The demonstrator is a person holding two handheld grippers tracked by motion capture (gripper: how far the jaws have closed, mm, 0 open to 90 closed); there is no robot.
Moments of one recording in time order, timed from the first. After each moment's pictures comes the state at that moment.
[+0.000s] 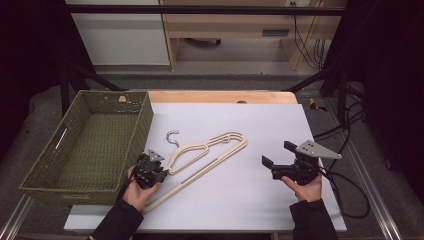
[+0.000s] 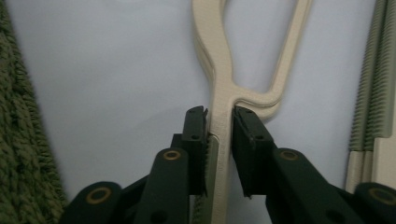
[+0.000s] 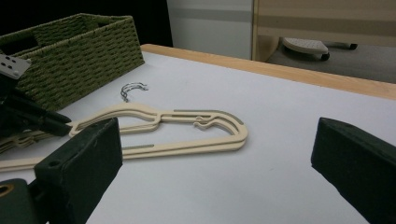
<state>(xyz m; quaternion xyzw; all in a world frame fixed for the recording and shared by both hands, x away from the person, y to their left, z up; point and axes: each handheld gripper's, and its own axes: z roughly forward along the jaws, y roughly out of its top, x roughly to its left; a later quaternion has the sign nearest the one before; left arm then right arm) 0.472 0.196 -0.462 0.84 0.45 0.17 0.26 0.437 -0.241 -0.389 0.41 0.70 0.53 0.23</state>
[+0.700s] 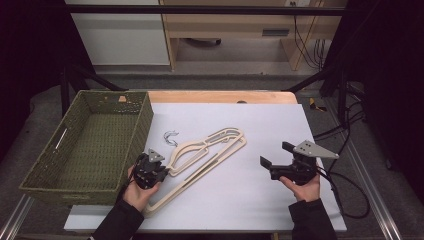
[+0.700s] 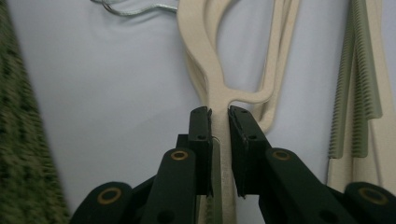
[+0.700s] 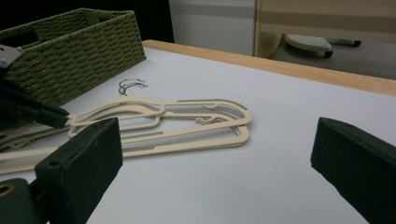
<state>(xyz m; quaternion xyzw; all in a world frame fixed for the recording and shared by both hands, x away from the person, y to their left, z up) 0.464 0.193 -0.451 0.83 0.44 0.19 0.28 0.438 -0.238 -0.392 0.41 0.71 0.53 0.22</state>
